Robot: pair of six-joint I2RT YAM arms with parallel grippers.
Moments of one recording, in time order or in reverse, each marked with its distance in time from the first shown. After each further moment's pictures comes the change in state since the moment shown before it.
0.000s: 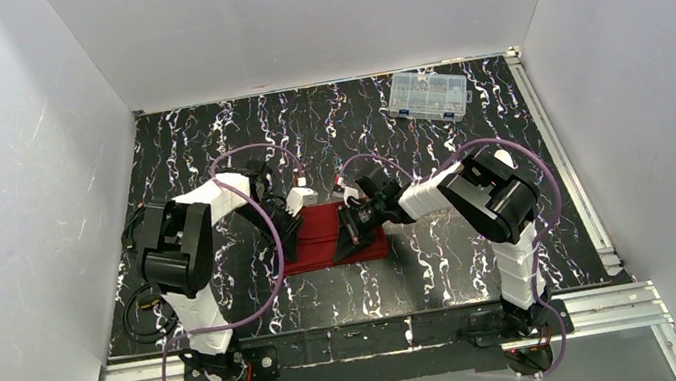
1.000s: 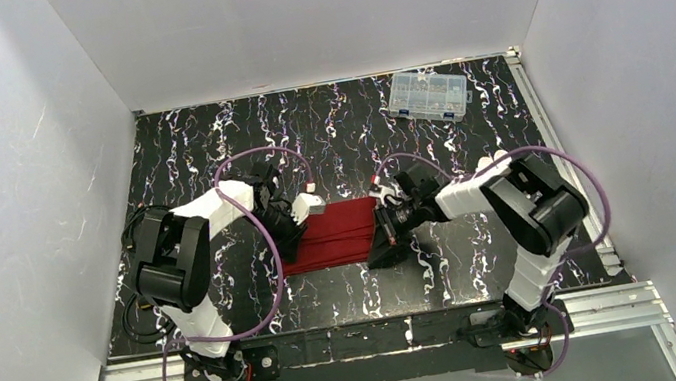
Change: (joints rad) left arm -0.062 -0.090 -0.082 0.090 -0.137 0.089; right arm -0.160 -0.198 -0.225 -0.133 -0.074 -0.147
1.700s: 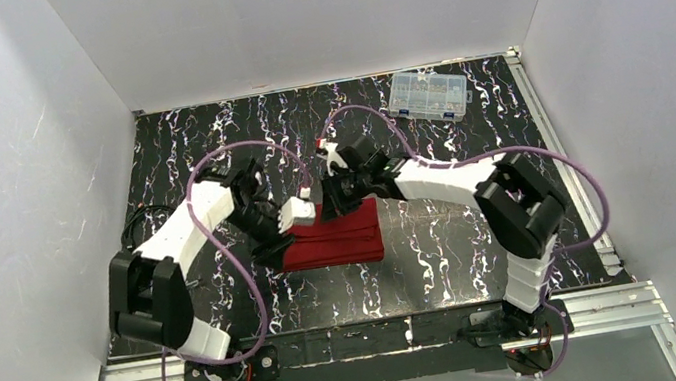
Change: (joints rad) left arm 0.014 -0.185 0.138 -0.389 0.072 0.335; right arm 0.186 -0.020 0.459 -0.212 0.444 -0.094
